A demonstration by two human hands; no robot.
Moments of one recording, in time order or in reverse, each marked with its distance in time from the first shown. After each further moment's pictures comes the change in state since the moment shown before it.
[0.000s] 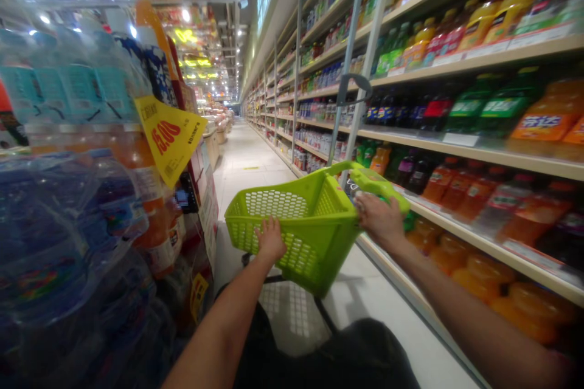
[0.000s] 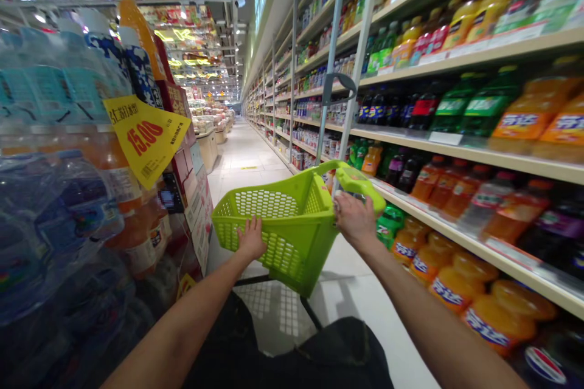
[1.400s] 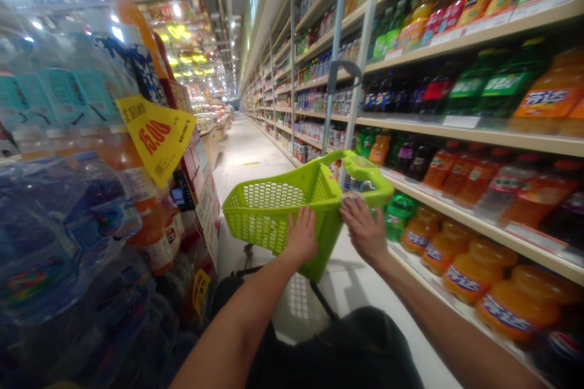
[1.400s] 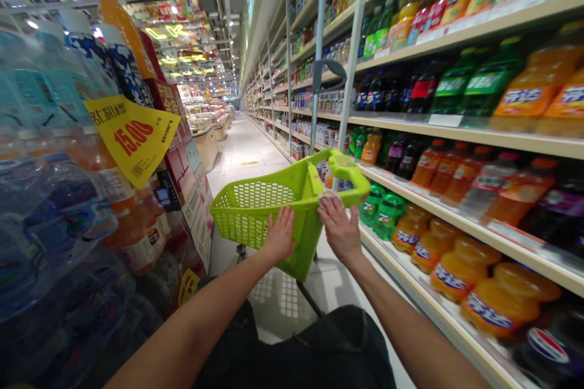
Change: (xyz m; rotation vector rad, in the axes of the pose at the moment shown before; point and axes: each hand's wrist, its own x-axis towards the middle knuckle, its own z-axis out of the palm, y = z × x) left_hand -0.024 0.084 -0.003 0.060 0.160 0.433; right_hand -0.058 -0.025 0.009 0.144 0.169 -0.114
